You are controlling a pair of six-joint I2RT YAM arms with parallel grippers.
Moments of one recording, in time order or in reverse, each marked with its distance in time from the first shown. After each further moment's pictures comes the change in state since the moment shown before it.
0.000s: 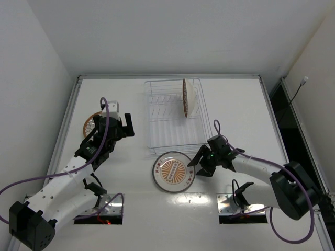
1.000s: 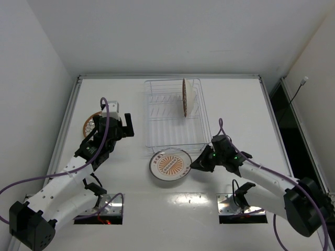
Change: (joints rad) left arm 0.000 0.000 0.000 -0.003 -0.006 0.007; right arm 0.012 -0.152 -0.014 0.025 -0.027 -0.029
